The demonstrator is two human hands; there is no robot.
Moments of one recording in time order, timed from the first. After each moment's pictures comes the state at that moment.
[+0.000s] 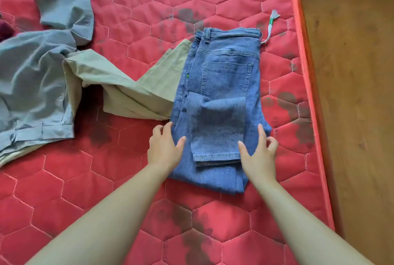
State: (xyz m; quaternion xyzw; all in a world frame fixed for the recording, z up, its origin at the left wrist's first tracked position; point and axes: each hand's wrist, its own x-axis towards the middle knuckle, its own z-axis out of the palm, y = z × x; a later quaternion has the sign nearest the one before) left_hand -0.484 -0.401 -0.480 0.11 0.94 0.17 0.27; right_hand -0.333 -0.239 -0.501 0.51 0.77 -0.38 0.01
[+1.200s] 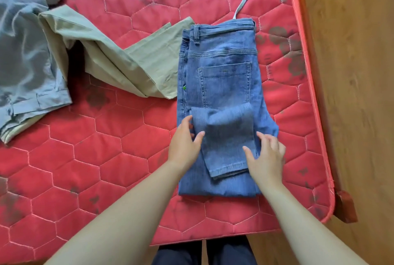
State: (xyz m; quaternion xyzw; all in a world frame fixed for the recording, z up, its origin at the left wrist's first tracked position) left_hand -0.374 -0.452 -0.483 0.17 0.87 0.30 0.35; right_hand -0.204 -0.337 -0.490 0.54 0.79 -0.28 0.04
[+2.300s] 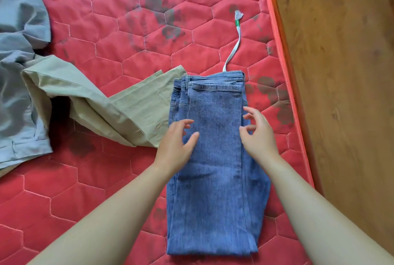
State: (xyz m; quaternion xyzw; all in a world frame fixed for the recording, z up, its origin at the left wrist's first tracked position) left_hand -0.468 -0.369 -0.470 0.26 0.85 0.33 0.32; right_hand -0.336 -0.205 -0.470 0.46 0.76 -0.45 -0.05
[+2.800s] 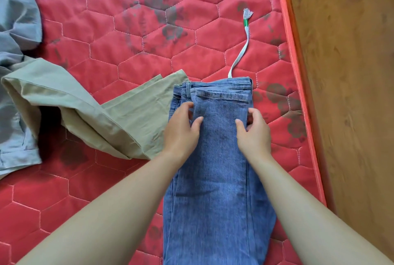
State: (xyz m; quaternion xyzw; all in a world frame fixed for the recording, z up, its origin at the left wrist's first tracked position) left_hand -0.500 -0.310 -0.495 0.22 0.89 0.32 0.25; right_hand -0.380 -0.192 -0.496 0.52 0.75 -0.40 -0.06
